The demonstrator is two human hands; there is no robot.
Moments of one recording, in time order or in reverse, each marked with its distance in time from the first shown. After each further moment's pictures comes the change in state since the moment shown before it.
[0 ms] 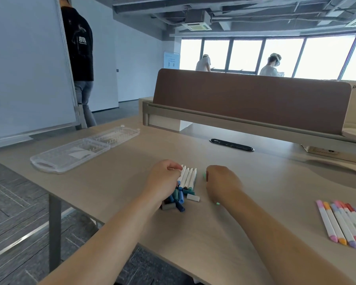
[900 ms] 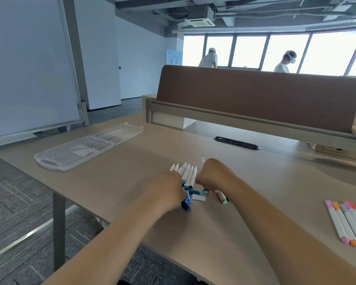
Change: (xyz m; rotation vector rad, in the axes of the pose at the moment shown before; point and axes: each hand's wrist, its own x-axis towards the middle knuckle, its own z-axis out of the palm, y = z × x) left_hand -0.013 0.005 -0.008 0.982 -0.167 0.084; right_hand 0.015 -0.034 -0.012 0.198 -0.218 0.065
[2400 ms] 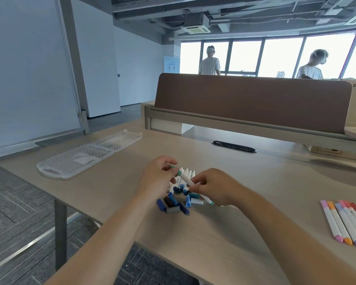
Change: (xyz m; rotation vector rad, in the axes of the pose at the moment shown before) left_hand 0.014 -0.017 -0.006 -0.906 0.265 0.038; right_hand -0.033 0.024 -0.006 0.154 -0.025 -0.386
